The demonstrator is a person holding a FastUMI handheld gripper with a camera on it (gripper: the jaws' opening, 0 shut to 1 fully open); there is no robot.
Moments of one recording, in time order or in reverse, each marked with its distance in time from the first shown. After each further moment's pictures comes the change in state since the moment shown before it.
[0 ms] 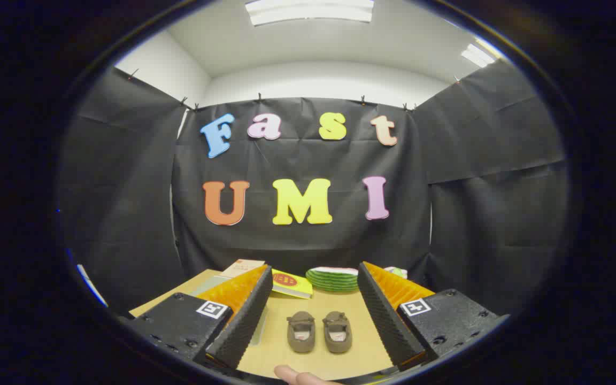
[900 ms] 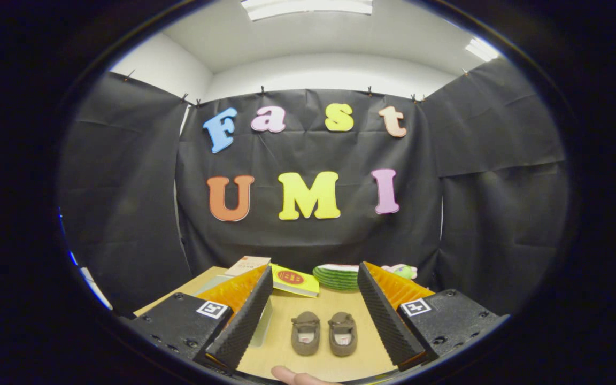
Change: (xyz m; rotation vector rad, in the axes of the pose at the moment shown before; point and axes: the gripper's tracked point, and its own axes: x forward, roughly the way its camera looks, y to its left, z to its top) arm 0.047 -0.003 0.000 0.027 0.068 0.047
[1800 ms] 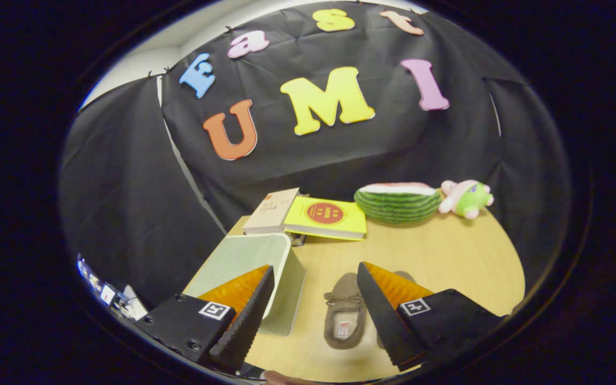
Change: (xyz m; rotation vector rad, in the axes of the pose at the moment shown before) arm 0.193 0.033 -0.144 0.281 0.581 0.307
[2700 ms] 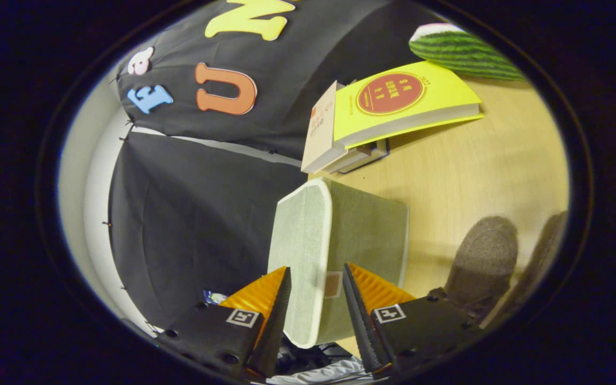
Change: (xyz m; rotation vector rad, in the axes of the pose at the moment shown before) arm 0.139 0.043 -0.046 0.484 0.537 0.617
